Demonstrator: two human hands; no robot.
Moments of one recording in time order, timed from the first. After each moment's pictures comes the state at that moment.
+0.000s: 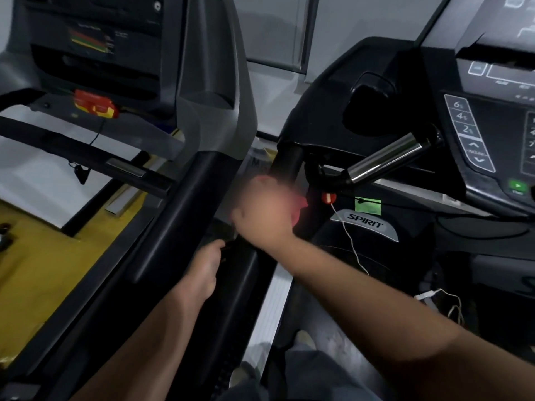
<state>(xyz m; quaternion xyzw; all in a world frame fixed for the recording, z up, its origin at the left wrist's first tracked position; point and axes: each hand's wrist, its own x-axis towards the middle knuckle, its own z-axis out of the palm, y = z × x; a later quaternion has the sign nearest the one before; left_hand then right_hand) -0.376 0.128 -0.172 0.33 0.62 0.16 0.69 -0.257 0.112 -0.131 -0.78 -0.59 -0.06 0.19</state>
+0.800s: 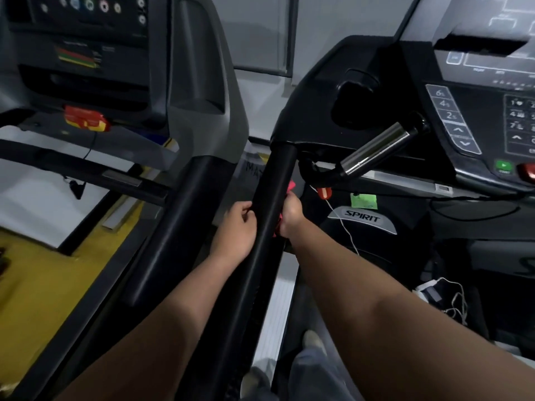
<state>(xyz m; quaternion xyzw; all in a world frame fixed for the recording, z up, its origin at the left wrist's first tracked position) -0.338 0.134 -0.137 0.72 0.50 0.15 0.45 -0.208 0.117 -0.167 -0.59 0.03 0.51 0.63</state>
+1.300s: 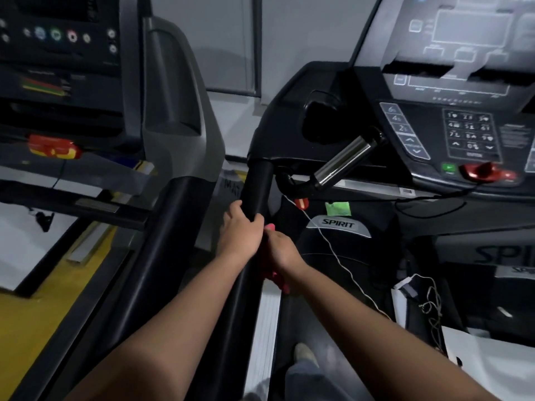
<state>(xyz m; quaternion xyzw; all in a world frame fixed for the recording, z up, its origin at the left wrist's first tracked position) -0.303 0.133 -0.131 0.75 0.51 0.12 0.40 -0.242 0.060 -0.174 -0.70 -0.15 0.45 0.53</state>
